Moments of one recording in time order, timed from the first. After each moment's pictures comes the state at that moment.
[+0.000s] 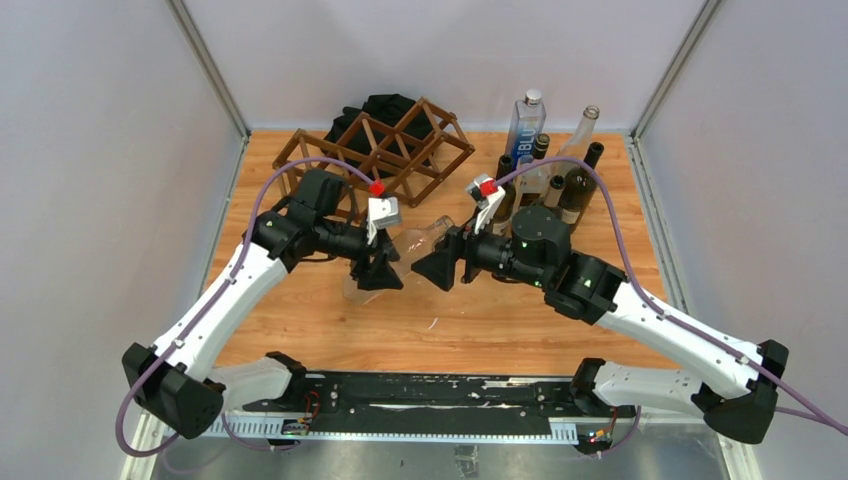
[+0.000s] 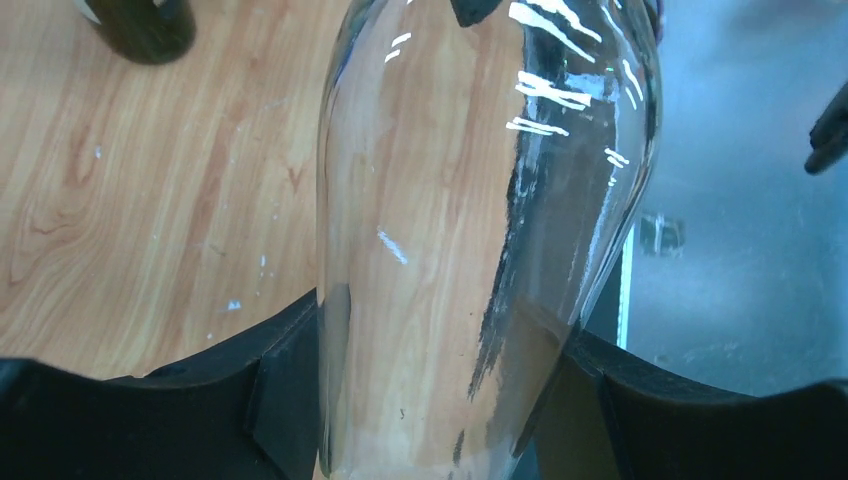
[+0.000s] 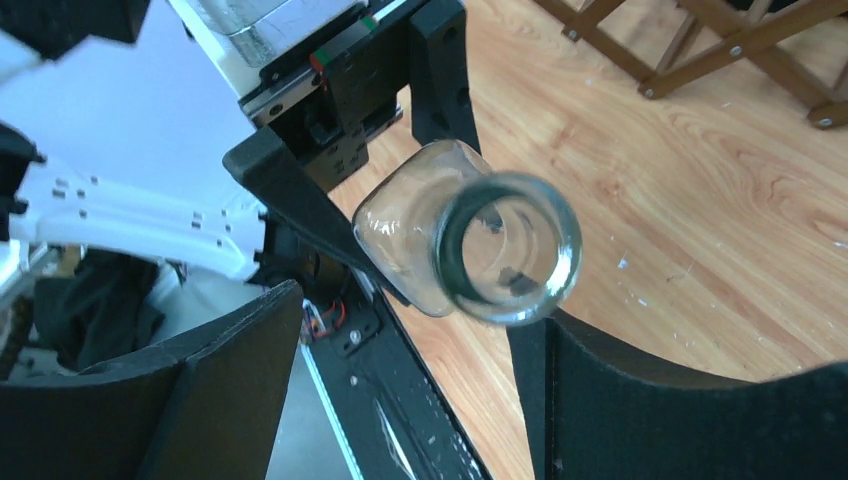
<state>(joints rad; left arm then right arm) -0.48 1.17 1.17 -0.89 0.89 0.49 1.00 1.02 1.08 -0.26 -0.13 0.44</state>
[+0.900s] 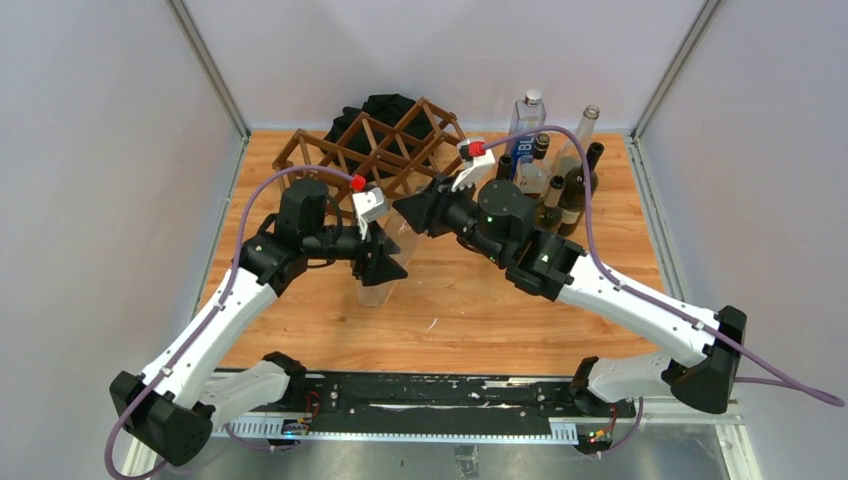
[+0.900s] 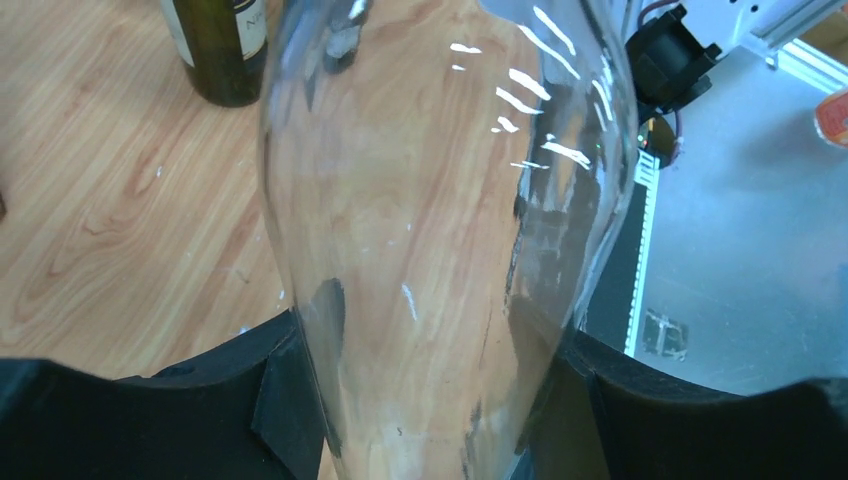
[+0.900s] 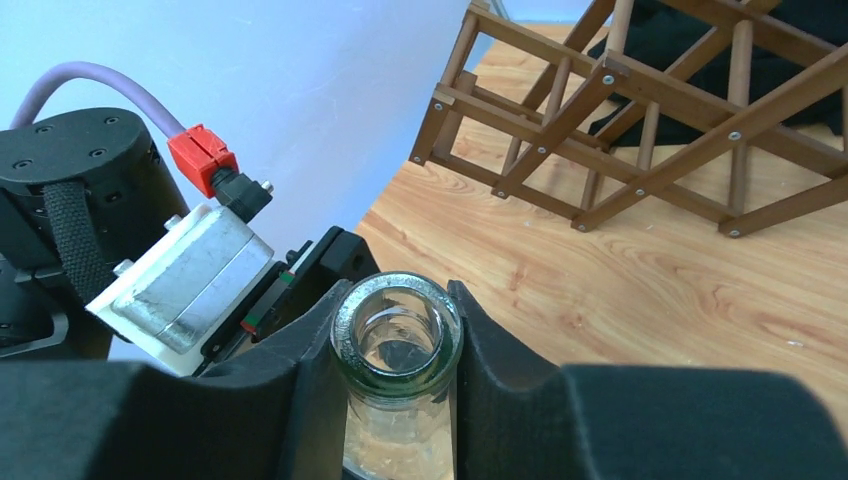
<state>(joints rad) -0.47 1.01 1.01 -0.53 0.82 0.11 1.01 1.25 1.24 -0.04 0.22 0.54</state>
